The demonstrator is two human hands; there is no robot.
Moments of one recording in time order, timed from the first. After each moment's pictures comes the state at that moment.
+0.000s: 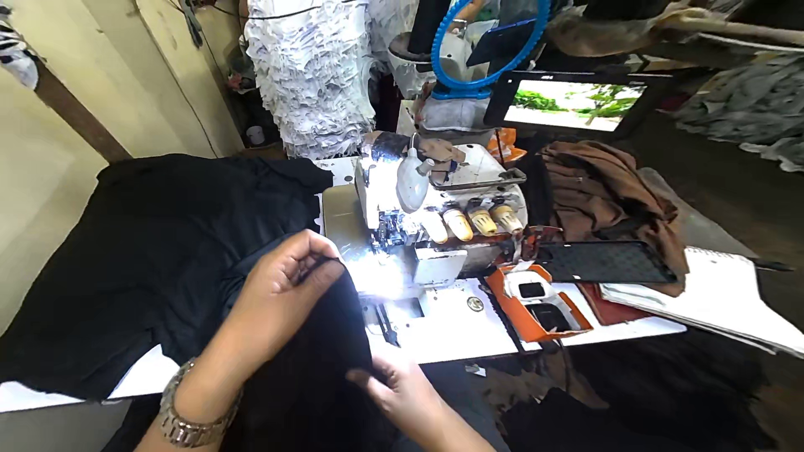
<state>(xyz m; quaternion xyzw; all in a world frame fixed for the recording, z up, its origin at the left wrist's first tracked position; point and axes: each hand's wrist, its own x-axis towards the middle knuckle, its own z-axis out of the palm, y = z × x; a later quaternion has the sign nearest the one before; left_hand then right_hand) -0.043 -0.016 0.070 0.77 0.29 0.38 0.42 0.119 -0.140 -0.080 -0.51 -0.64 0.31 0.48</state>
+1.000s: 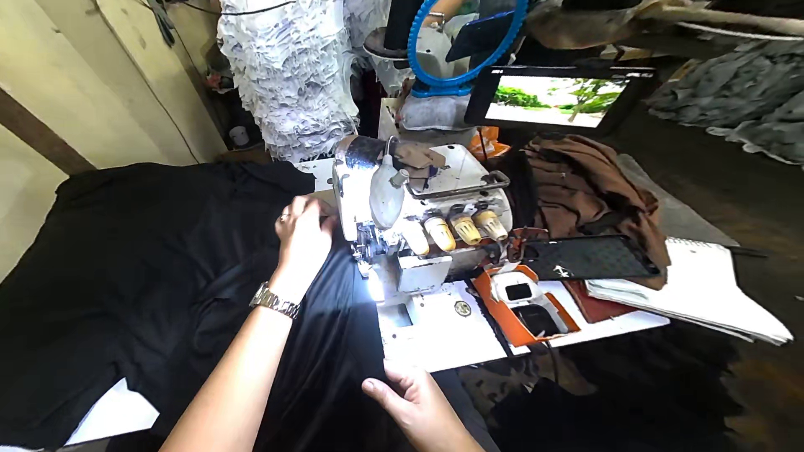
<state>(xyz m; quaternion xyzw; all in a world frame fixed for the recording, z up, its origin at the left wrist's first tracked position) 0.049 0.075 0.005 0.83 0.45 0.30 0.15 0.143 -0.158 -0.078 -0.56 -0.48 0.45 0.50</state>
